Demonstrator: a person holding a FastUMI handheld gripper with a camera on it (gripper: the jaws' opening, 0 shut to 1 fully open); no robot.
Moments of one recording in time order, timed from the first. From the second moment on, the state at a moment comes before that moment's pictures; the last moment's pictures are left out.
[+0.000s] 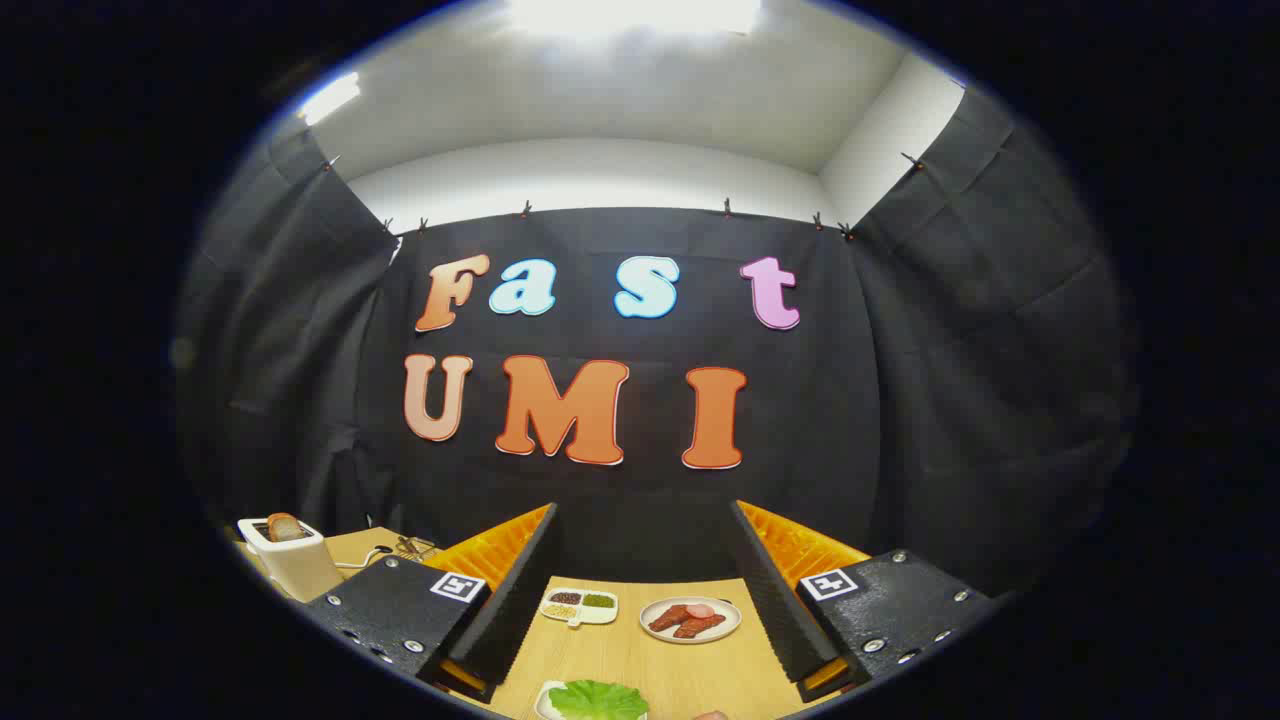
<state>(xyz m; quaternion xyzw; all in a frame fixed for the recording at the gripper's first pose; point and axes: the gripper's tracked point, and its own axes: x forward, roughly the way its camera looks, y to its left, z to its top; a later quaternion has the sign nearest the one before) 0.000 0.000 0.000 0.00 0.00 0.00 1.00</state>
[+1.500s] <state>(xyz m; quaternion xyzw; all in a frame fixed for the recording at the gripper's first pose) -0.014 0.059 -0.018 0.01 0.07 0.06 1.00</state>
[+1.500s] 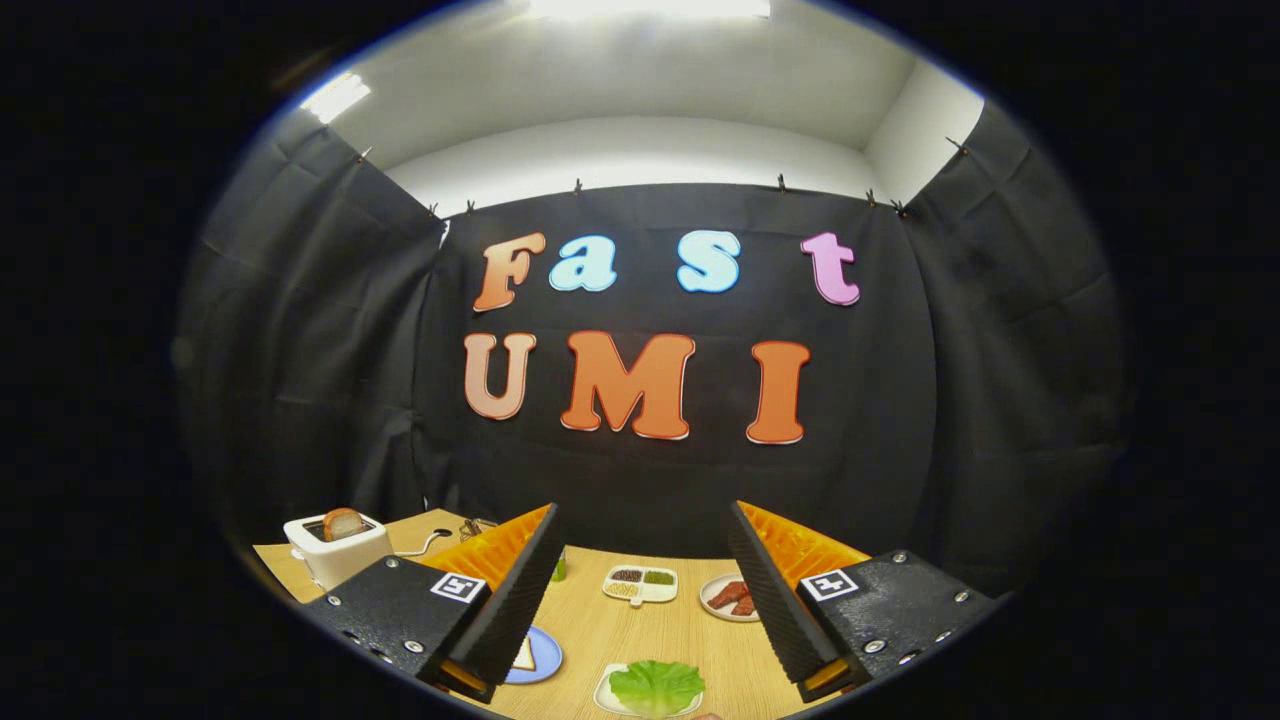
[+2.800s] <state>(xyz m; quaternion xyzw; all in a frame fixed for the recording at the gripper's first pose) -0.010 0.078 -0.241 0.02 0.44 0.14 0.89</state>
